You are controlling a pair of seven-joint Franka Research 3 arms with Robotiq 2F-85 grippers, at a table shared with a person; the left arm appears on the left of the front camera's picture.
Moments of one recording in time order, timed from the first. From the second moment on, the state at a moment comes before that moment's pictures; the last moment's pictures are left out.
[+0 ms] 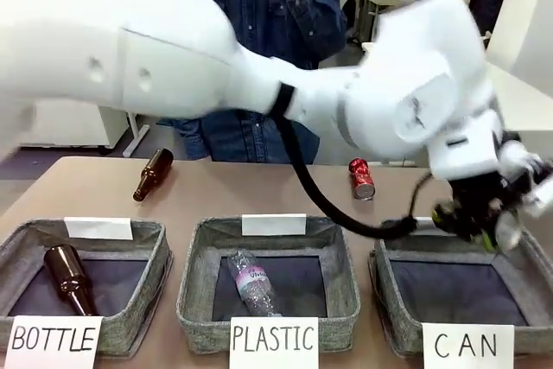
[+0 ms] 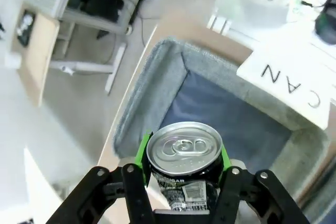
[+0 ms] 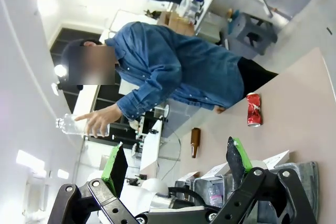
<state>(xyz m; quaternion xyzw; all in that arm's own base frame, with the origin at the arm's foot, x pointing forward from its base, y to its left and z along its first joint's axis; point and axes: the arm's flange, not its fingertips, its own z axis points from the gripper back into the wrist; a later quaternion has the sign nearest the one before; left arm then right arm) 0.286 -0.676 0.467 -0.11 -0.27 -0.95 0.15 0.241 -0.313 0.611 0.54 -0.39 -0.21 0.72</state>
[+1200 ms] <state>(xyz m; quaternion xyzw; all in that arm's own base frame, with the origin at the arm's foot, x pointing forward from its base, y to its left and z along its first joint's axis) 0.278 -0.658 0.462 -0.17 -0.17 -0.95 0.18 0.241 -0.313 0.611 0.54 -0.39 -0.21 0.72</state>
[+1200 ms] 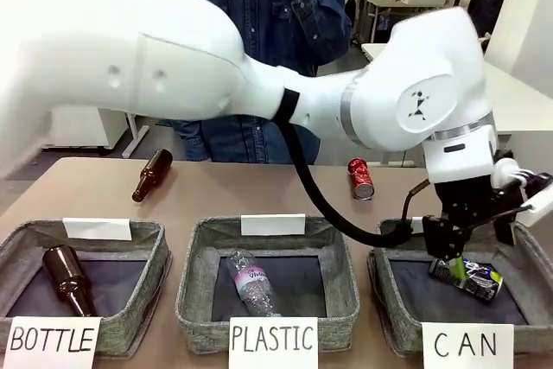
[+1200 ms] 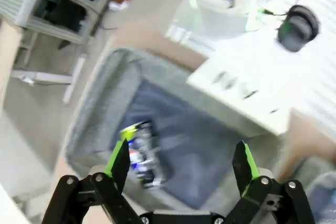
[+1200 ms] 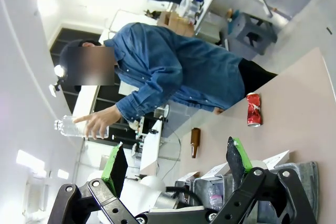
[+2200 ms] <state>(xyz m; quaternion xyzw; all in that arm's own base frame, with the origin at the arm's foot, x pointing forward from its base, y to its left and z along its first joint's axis) 0.150 -0.468 0.489 -0.14 0.04 -0.82 0.55 0.241 -0.313 0.610 0.54 -0.39 -0.21 0.72</state>
